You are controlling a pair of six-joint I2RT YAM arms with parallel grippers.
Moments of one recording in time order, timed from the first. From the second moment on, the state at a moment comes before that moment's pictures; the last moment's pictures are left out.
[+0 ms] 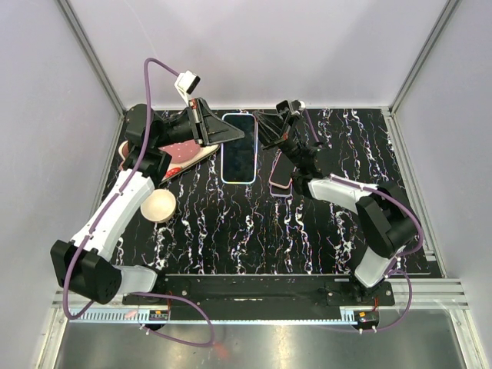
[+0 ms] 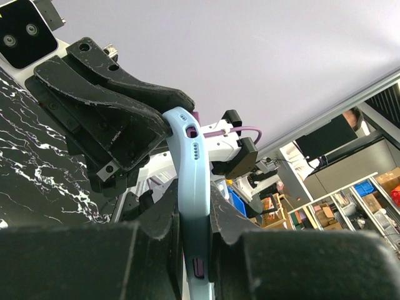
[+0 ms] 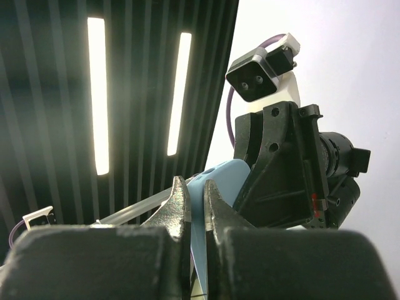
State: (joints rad) left arm -0.35 1.29 1.26 0.42 1.05 -1.25; right arm 0.61 1.73 1.05 1.54 -0.36 2.10
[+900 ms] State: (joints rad) left arm -0.36 1.36 1.27 0.64 1.11 -1.43; right arm 0.61 1.39 0.94 1.03 -0.25 1.50
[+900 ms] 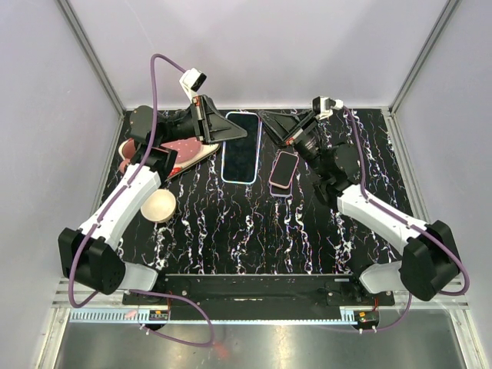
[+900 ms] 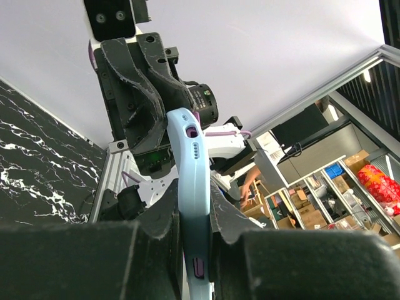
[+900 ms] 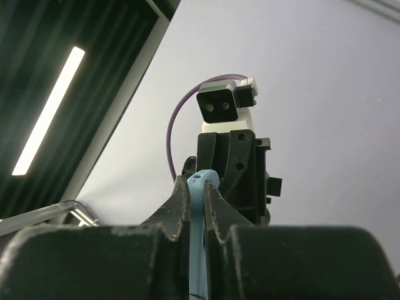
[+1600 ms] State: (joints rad) left arm -0.32 1.38 1.27 0.62 1.13 -1.44; right arm 0.61 1.34 0.90 0.88 -0.30 1.31
